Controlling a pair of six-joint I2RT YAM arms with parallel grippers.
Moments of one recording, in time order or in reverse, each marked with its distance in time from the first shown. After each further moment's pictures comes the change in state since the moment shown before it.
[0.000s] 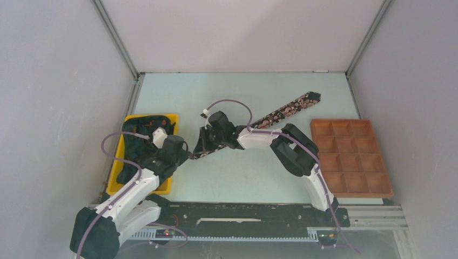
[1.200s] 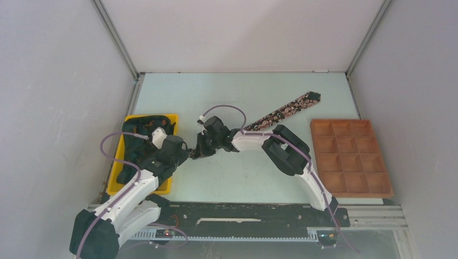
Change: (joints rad) left arm 0.000 -0.021 0.000 -0.005 -0.002 0.000; right arm 0.038 0.097 0.063 -0.040 0.001 -0.008
